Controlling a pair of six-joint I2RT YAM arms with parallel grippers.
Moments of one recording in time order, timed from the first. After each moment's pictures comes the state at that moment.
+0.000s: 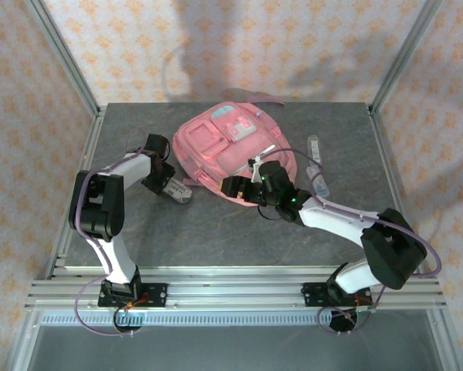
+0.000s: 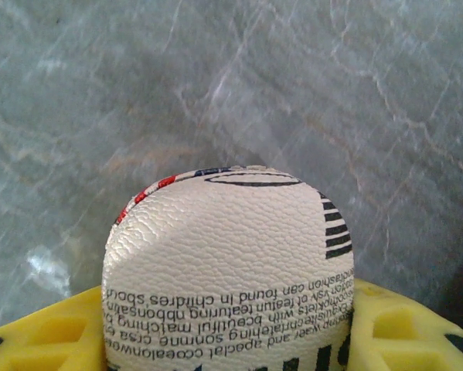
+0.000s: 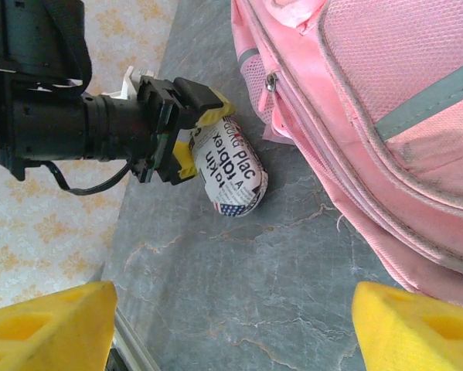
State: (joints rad) left arm -0.08 1.81 1.14 -0.60 -0.05 -1.17; right arm 0.72 1.43 0.79 0.16 -0.30 0.84
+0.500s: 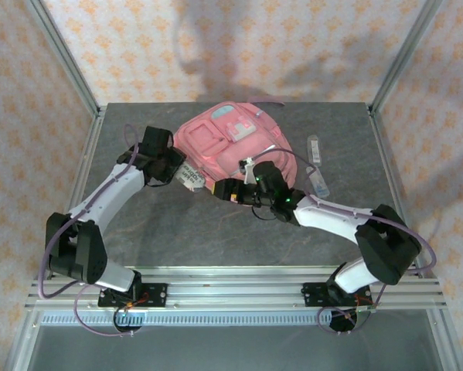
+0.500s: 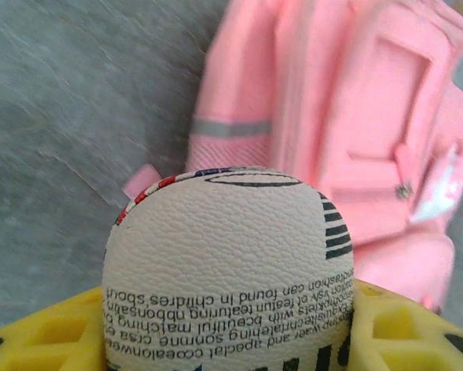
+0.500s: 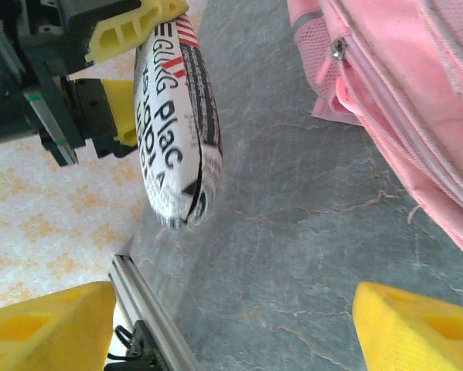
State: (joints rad) left arm -0.23 1.45 1.13 -0.59 0.03 -1.20; right arm 0.75 1.48 0.82 0.22 -0.38 0.85
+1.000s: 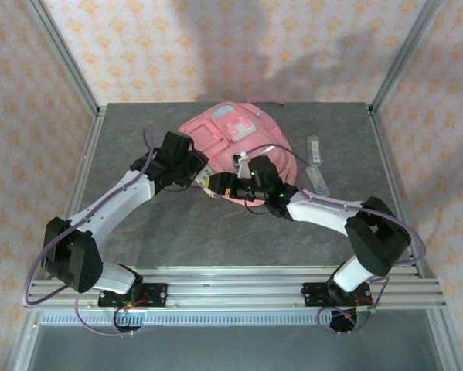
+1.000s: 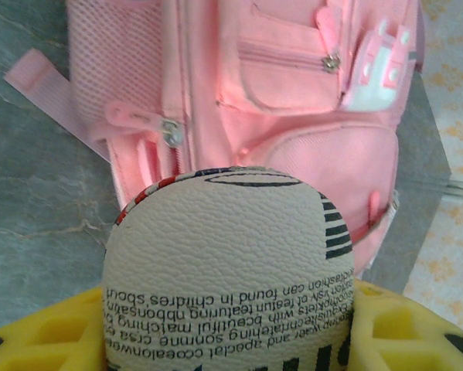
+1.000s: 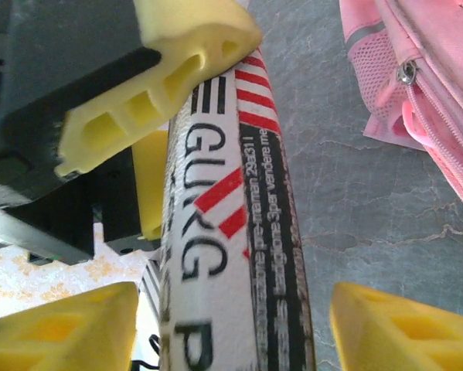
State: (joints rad) left arm -0.42 1.42 1.14 -0.56 0.03 -1.28; right arm 0.75 1.56 0.88 0.31 -0.44 0.90
